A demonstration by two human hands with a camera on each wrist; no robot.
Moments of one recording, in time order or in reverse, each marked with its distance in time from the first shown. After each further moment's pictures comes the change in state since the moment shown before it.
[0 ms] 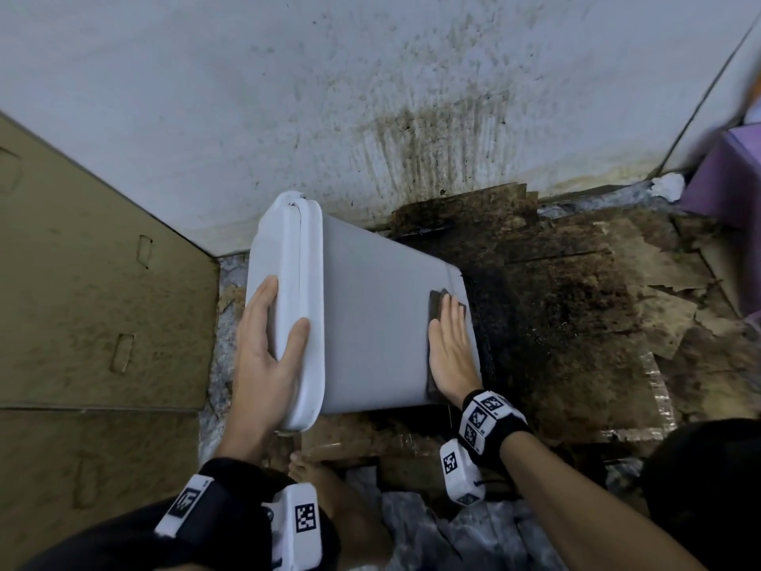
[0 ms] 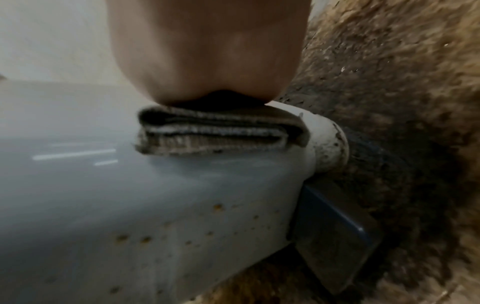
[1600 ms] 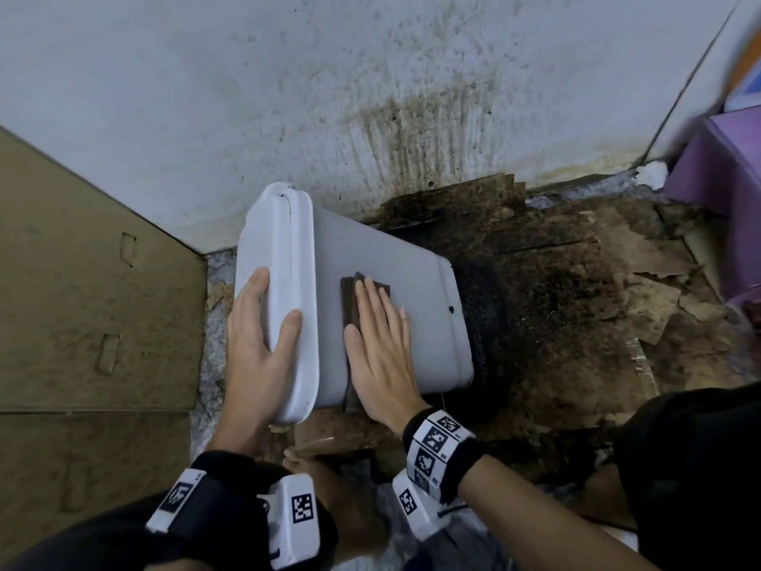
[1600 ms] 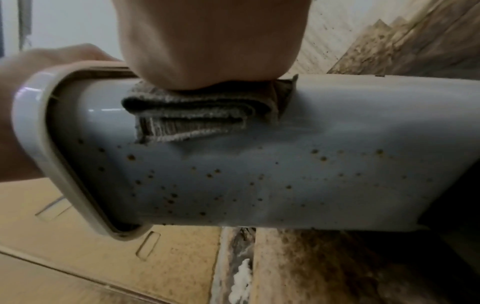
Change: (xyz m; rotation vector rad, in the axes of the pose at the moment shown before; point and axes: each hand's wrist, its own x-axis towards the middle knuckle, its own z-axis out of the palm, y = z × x) left_hand 0.000 0.011 0.004 0.108 -0.020 0.025; right_hand -0.060 -0.085 0.034 -0.087 0.074 -0.400
